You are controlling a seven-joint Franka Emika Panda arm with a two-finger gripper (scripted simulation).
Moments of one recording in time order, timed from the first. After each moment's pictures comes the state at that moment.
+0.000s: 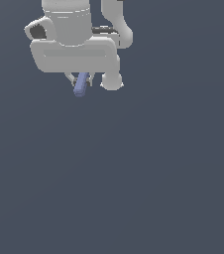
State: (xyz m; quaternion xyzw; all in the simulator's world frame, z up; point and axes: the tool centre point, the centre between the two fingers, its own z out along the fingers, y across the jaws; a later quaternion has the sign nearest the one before) arm -0.031 -0.086 0.394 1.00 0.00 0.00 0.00
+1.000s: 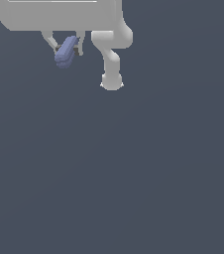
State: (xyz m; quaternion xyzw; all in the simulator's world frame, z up) arm 0.004 -0.093 0.491 1.00 0.00 0.00 0.00
